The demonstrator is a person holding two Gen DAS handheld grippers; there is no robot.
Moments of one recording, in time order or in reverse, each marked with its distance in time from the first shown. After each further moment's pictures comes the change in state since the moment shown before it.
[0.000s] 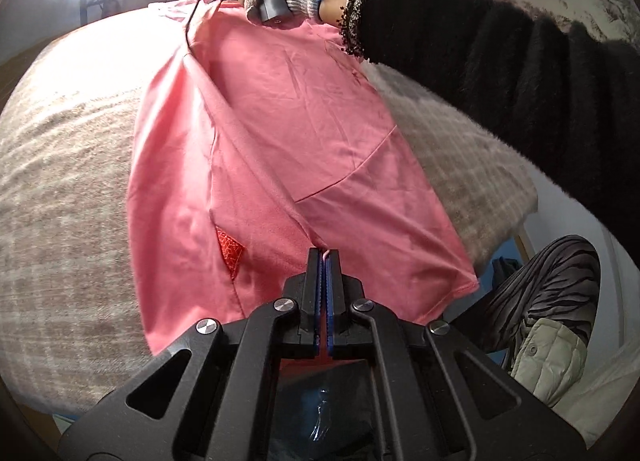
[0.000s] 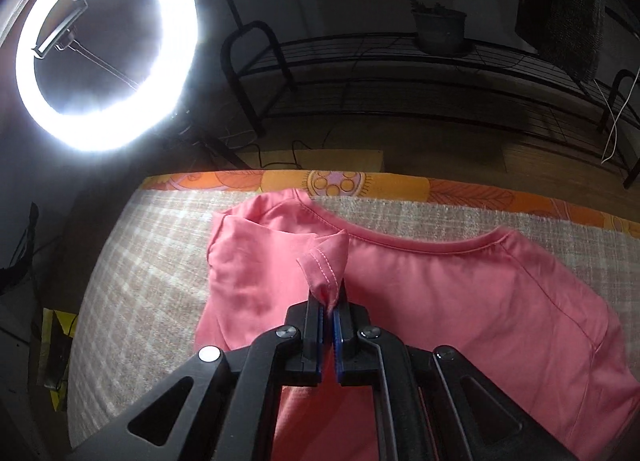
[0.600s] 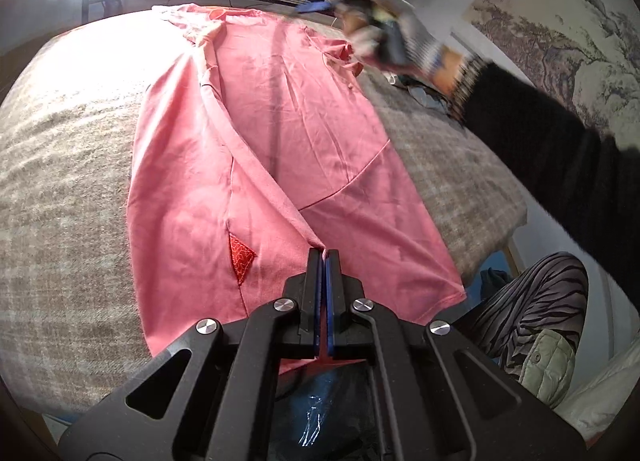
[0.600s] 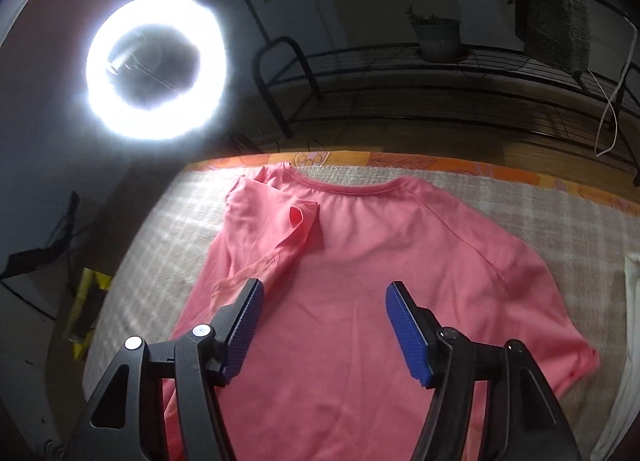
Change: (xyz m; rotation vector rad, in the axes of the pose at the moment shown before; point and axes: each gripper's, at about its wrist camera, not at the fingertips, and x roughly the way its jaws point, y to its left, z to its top) left arm -0.014 0.003 0.001 -0.031 -0.042 -0.041; right arm -0.108 -0.090 -0.067 -0.033 -0.062 0.180
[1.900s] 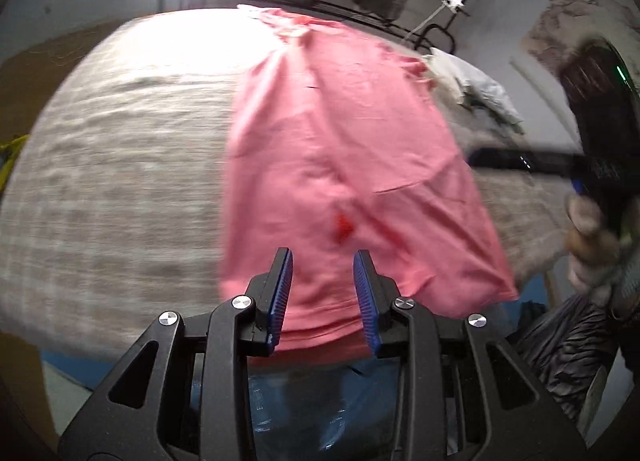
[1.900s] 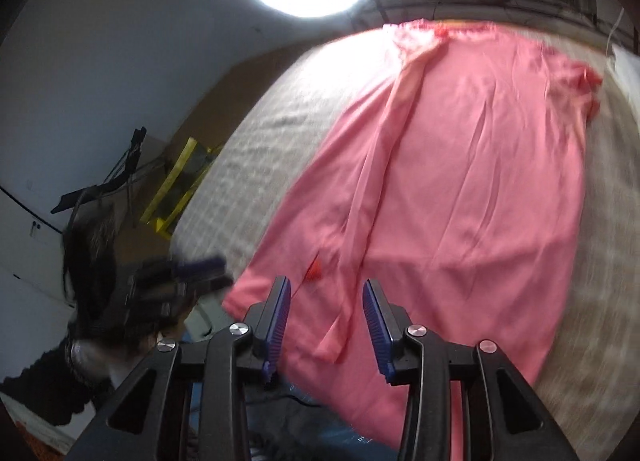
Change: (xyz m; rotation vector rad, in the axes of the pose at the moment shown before) left arm -0.013 0.026 -0.046 -0.124 -0.080 0.189; right arm -0.140 0.160 -0.270 -0.050 0.169 0.159
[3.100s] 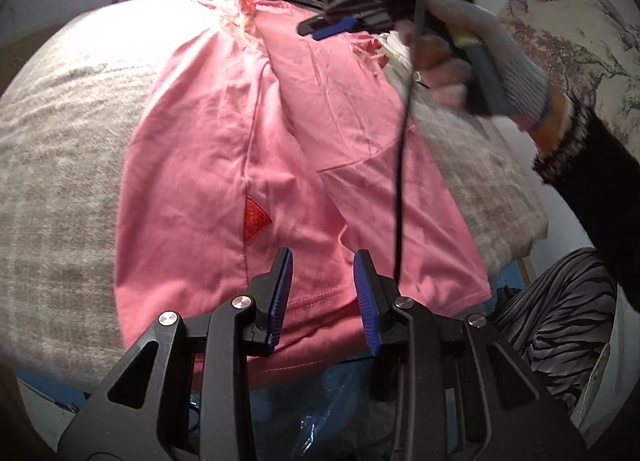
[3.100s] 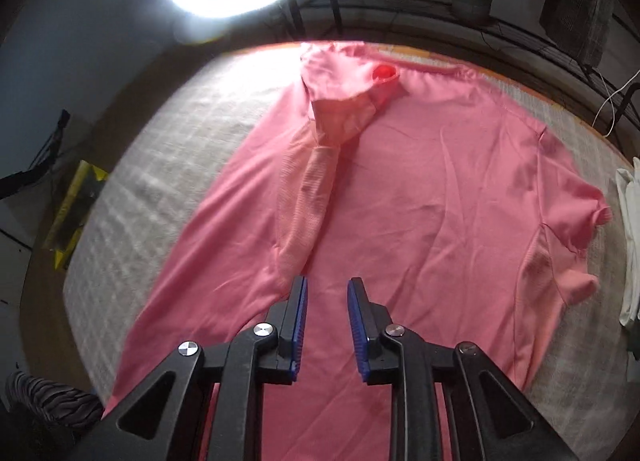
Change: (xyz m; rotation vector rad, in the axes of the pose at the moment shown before) left arm 0.030 -0.022 -0.008 0.043 0.022 -0.115; right arm 0.086 -0.080 0.164 -0.076 0.064 -0.260
